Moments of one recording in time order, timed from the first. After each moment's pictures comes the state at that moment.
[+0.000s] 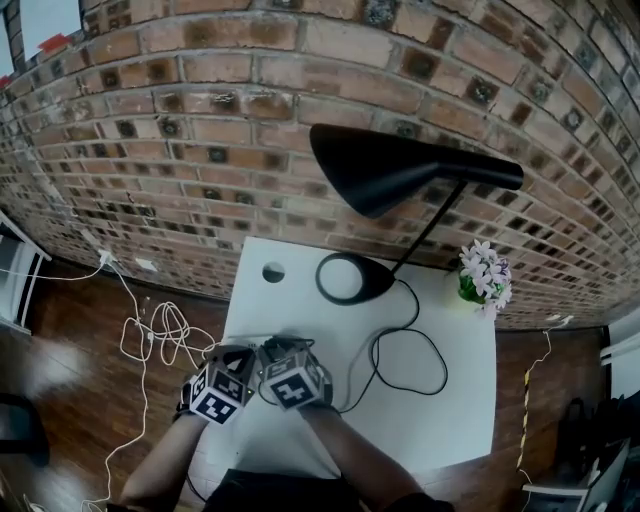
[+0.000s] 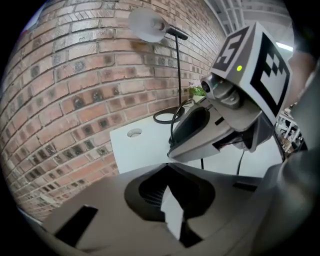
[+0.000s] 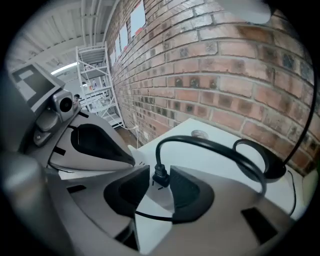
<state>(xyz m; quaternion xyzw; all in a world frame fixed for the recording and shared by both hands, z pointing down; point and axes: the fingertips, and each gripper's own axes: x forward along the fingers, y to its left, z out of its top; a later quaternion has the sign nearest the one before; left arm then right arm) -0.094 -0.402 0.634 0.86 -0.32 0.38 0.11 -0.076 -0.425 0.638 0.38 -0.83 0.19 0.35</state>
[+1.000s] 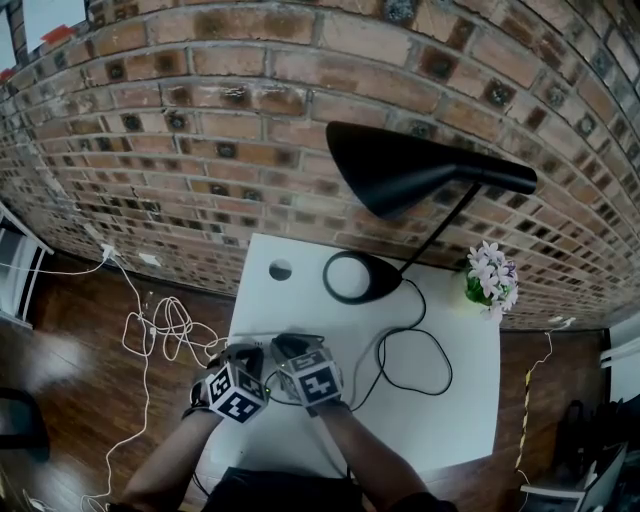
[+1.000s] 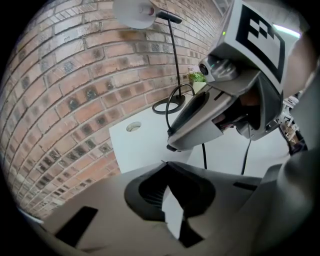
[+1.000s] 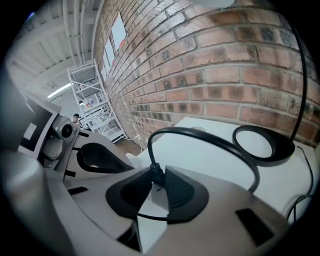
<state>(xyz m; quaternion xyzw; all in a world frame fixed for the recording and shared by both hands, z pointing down) -0.091 -0.402 0.652 0.83 -0.33 0.44 0.09 -0.065 -0.431 0.637 0.38 -0.84 0.27 0.28</state>
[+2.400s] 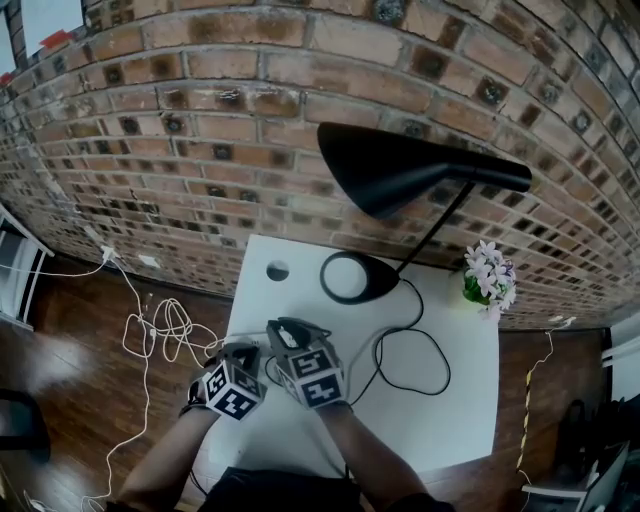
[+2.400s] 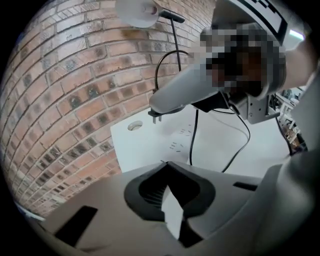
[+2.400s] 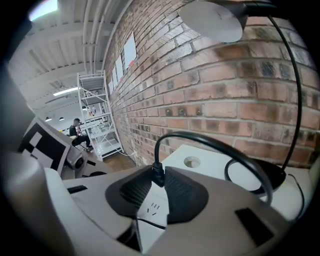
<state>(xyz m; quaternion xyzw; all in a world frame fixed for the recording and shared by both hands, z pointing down) -0.092 -0.406 0.652 0.83 -0.33 0.44 0.10 -0.063 -0.457 0.575 0.42 -0.86 0.19 0.21</state>
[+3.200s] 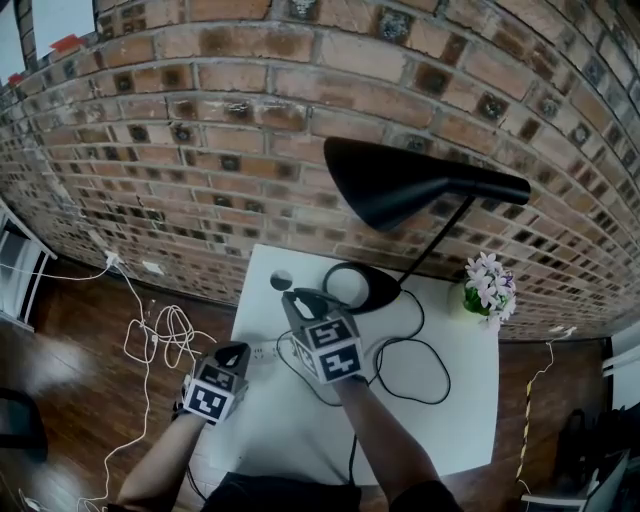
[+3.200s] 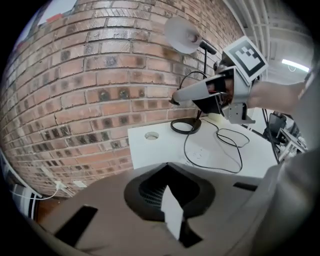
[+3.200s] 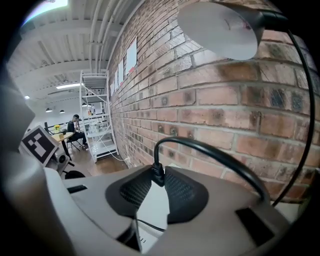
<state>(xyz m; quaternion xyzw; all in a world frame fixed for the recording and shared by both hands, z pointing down) -0.125 -0.429 0.604 0.84 -0.41 0.31 0.18 -0.041 -0.520 0.519 0.43 -0.87 0.12 0.21</state>
